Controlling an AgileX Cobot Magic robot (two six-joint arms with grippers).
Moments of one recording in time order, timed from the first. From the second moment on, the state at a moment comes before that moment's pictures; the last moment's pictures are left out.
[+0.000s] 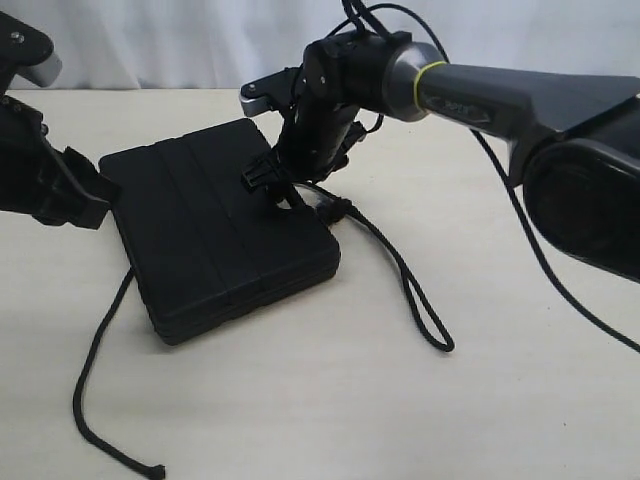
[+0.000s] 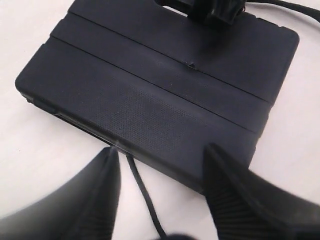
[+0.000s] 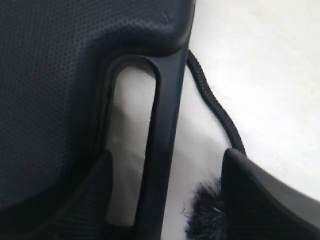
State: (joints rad) left arm -0.10 1.26 -0.80 -0.34 0.58 0.55; right arm 0.53 2.39 -1.99 0.02 0.85 -0.03
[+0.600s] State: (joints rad) left arm -0.10 1.27 -0.80 -0.34 0.58 0.55; right arm 0.53 2.39 -1.99 0.02 0.87 0.12
